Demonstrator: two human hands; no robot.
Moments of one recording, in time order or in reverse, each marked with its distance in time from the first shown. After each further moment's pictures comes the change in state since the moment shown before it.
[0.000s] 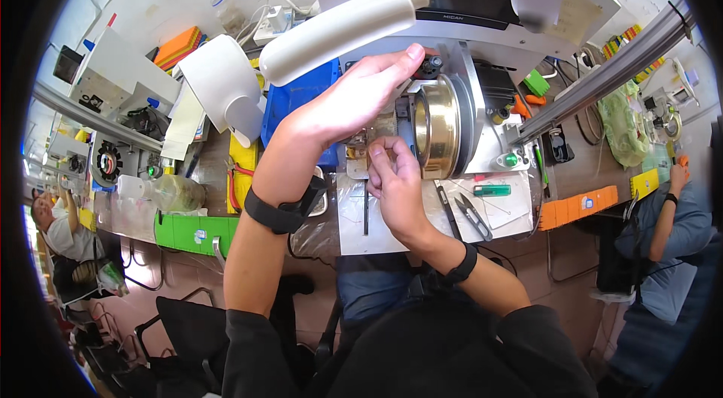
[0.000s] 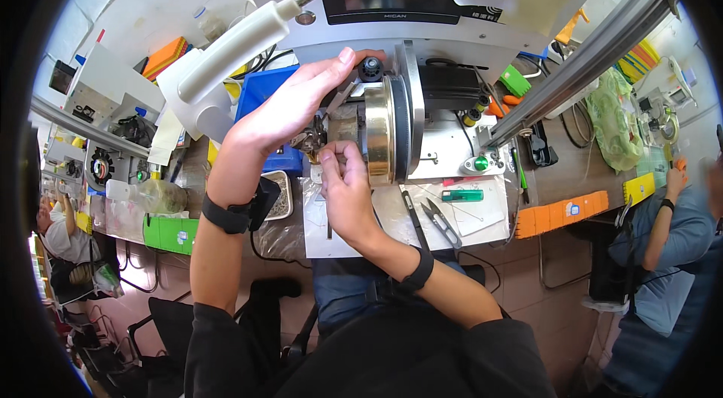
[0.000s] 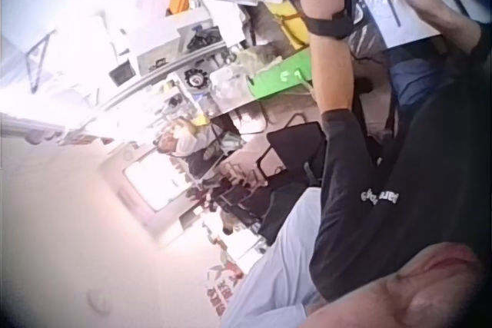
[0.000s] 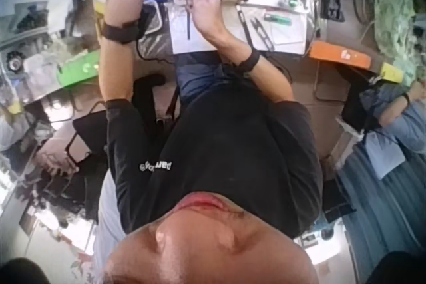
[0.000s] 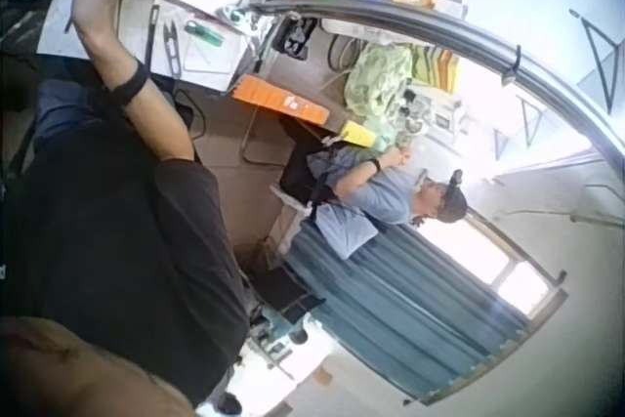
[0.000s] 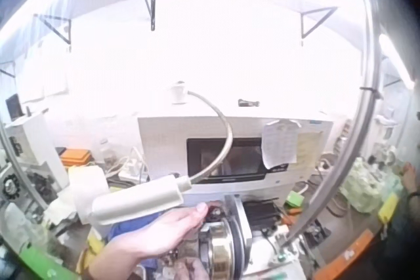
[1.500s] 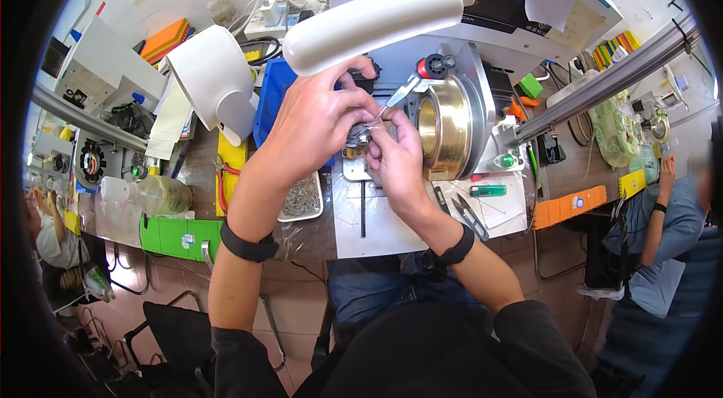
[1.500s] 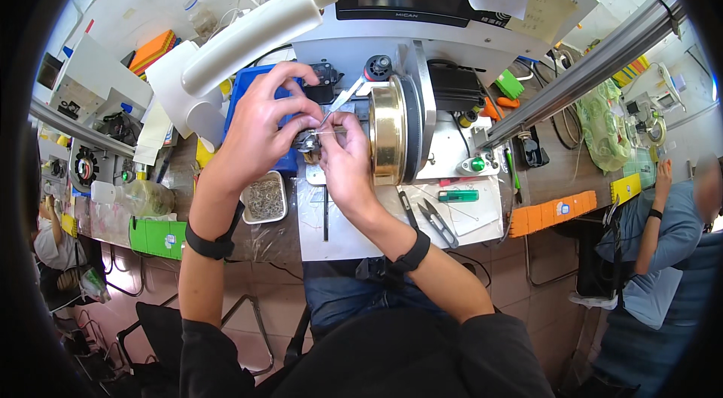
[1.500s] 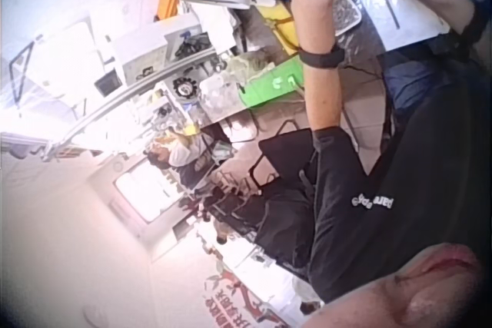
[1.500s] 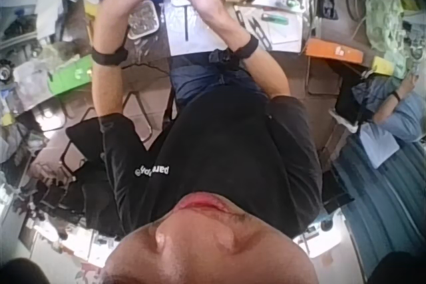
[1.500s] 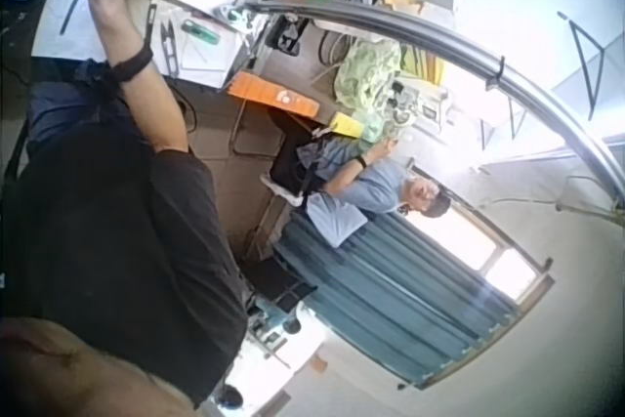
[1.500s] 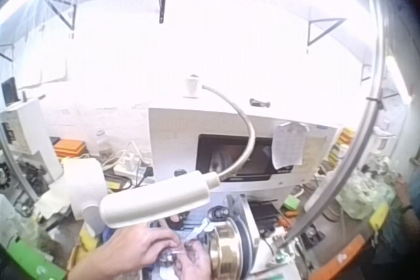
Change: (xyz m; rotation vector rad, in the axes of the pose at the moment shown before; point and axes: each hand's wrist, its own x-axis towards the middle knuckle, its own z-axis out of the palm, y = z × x) left_hand -0.050 -0.032 -0.020 0.657 0.323 0.466; right_hand 0.041 -0.004 0.005 -0.032 0.011 -0.030
